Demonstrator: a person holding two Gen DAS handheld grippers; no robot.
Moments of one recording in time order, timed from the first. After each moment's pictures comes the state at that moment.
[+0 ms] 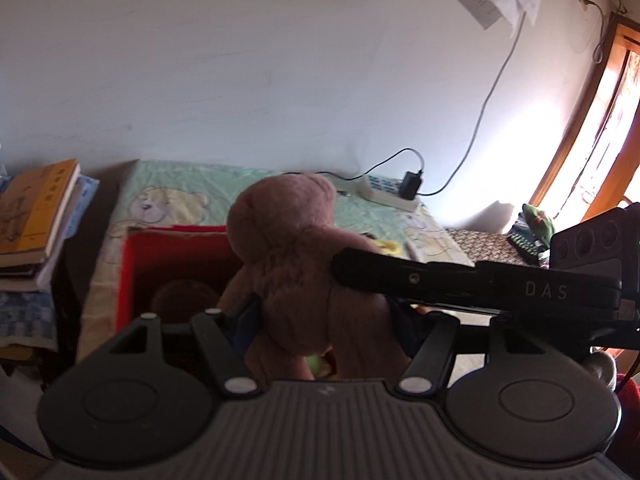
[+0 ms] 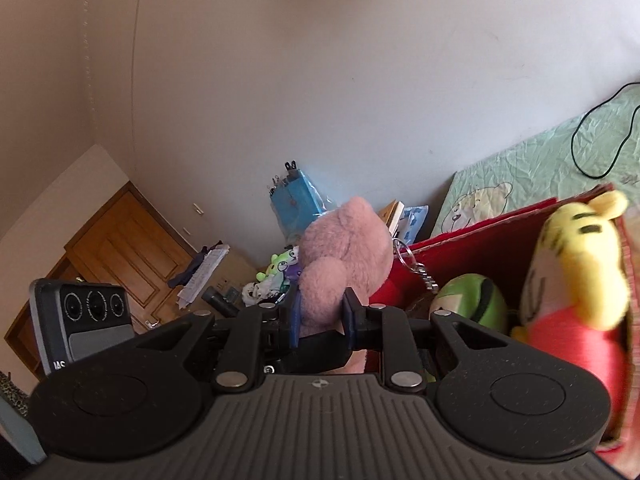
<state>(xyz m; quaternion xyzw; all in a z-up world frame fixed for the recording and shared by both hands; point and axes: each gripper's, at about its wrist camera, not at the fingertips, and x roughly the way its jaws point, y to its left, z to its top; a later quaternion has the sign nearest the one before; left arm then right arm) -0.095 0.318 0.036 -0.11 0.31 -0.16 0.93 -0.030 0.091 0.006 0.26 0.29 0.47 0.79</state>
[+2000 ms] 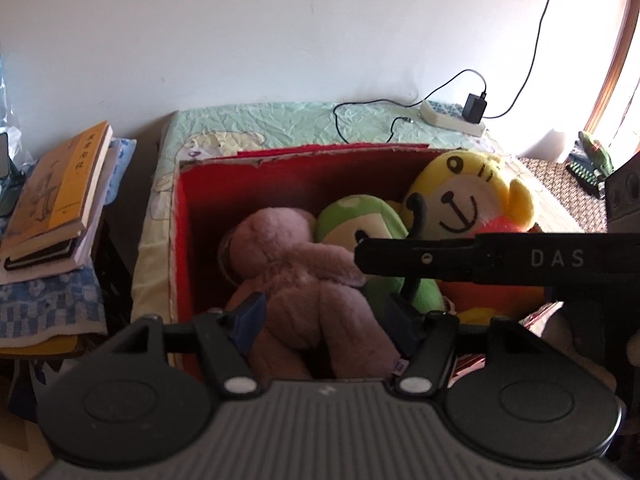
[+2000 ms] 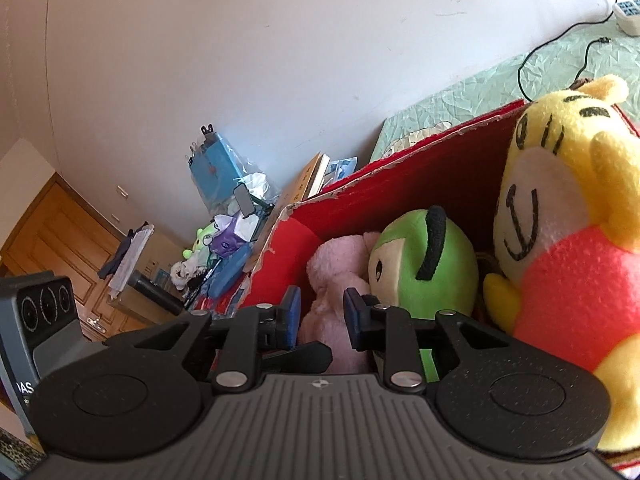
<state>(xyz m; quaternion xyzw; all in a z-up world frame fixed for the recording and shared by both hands) -0.057 0.335 -0.022 -0.02 0.39 -0.11 0.91 -0.023 0.129 -0.038 0.24 0.37 0.38 0.81</state>
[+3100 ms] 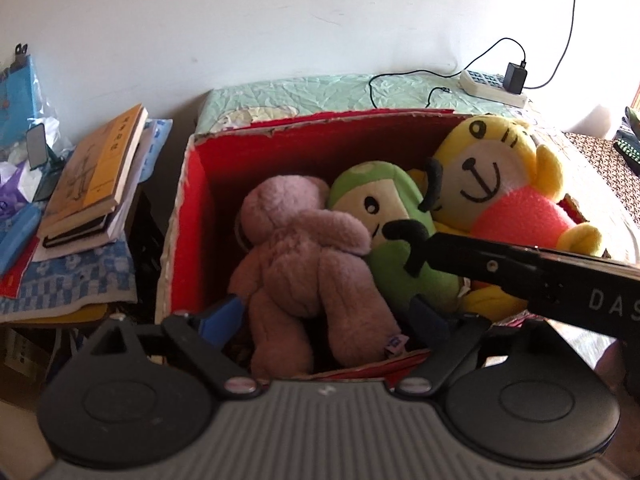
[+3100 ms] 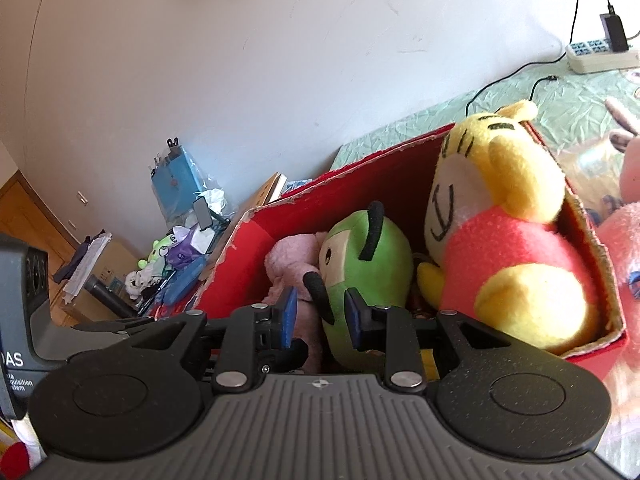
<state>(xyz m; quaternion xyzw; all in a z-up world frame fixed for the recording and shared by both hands) -0.062 0.307 -0.026 0.01 0.43 -0.03 0.90 -0.057 0.117 -0.039 0.20 0.34 0.31 0.87</state>
